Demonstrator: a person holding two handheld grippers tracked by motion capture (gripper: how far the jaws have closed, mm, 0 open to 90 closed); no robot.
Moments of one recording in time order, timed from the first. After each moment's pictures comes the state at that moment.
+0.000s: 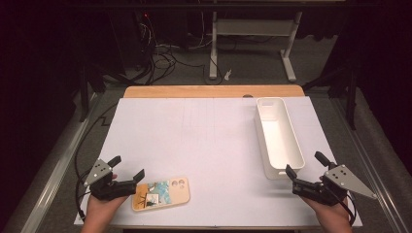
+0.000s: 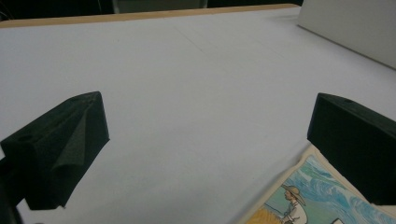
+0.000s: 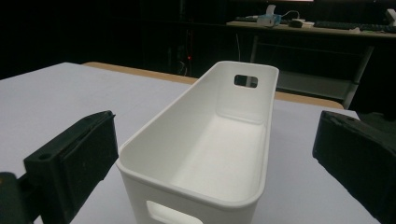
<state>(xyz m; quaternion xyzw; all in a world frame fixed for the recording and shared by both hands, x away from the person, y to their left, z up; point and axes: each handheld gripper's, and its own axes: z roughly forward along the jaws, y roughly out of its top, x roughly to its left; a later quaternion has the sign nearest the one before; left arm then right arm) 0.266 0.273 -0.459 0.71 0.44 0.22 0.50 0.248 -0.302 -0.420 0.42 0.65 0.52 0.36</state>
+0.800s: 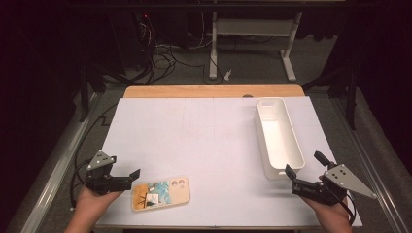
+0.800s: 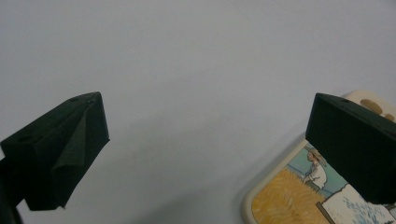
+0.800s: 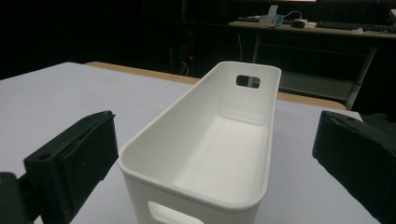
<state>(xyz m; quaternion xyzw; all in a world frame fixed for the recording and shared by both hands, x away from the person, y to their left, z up) 0.282 0.281 -0.437 0.78 0.47 0.18 0.38 0.249 -0.302 -0.420 0.42 0.65 0.52 0.36</state>
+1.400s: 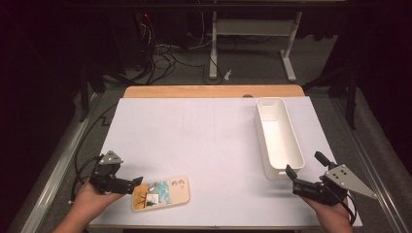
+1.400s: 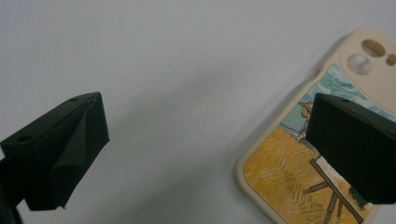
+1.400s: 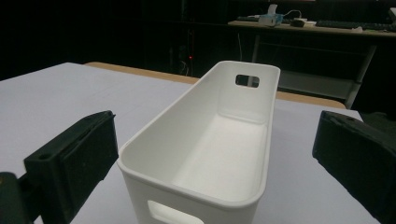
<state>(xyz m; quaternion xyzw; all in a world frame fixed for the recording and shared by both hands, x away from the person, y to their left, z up) 0.292 0.271 -0.435 0.84 0.44 0.12 0.30 0.248 -0.303 -0.419 0.42 0.65 0.52 0.36</state>
